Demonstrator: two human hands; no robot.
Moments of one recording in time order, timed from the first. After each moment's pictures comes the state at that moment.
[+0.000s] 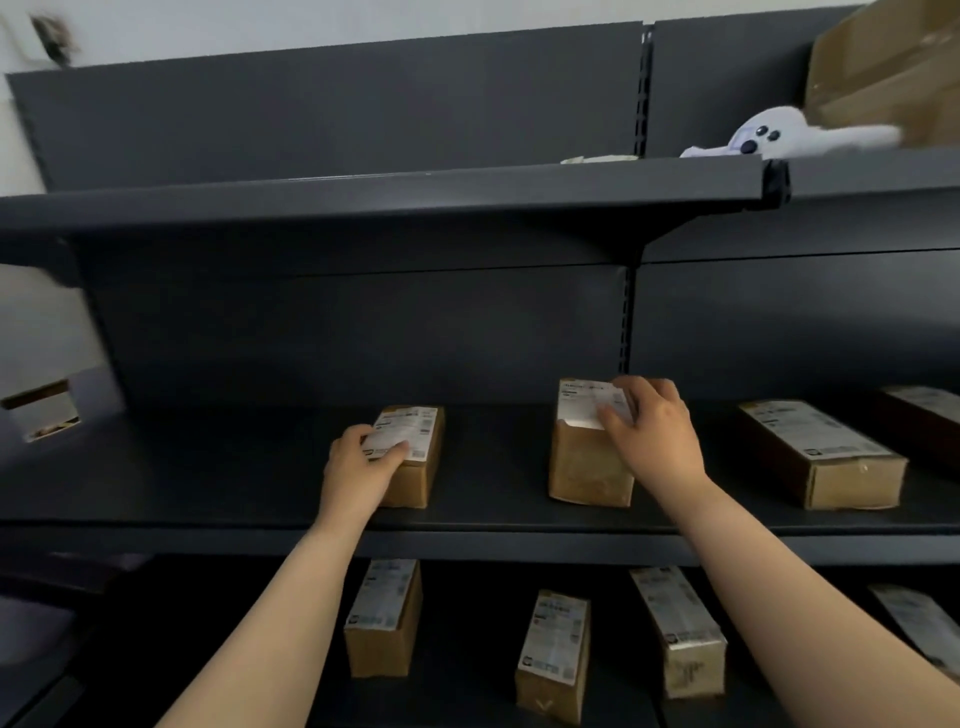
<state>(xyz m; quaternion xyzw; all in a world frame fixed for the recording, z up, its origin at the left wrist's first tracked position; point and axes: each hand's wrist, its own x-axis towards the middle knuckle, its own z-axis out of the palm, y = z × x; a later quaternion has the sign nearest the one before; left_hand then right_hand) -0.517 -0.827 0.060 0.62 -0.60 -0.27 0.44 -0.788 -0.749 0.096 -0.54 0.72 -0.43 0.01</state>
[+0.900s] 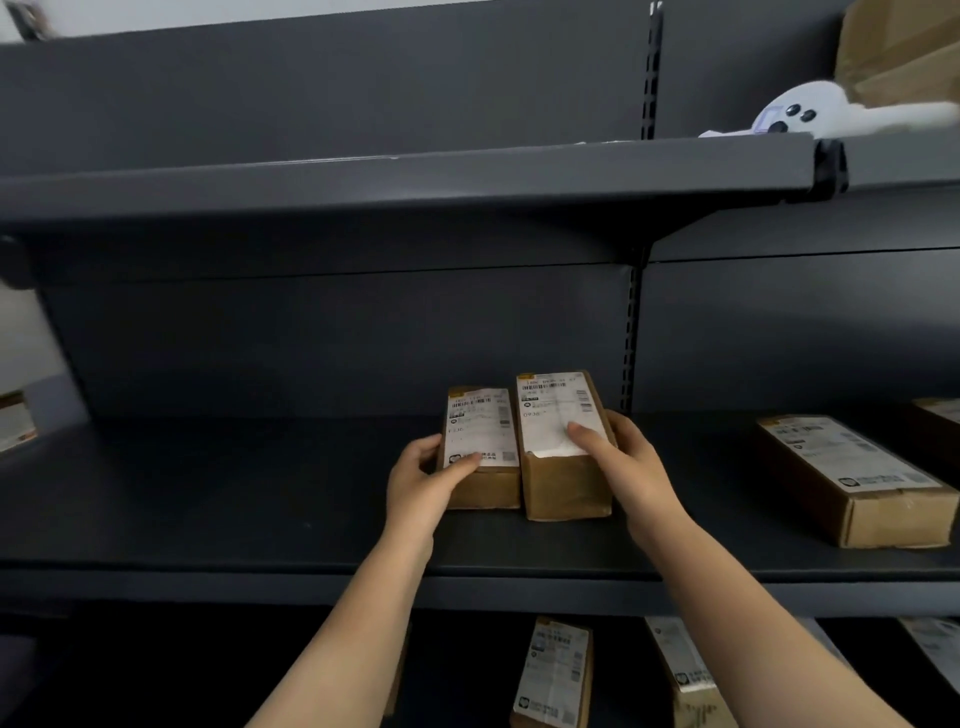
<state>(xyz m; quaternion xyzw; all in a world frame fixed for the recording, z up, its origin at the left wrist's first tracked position) -0.599 -0.844 0.048 0.48 -0.52 -0.46 0.53 -0.786 -0.789 0.069 -0.42 0.56 -0.62 0.36</state>
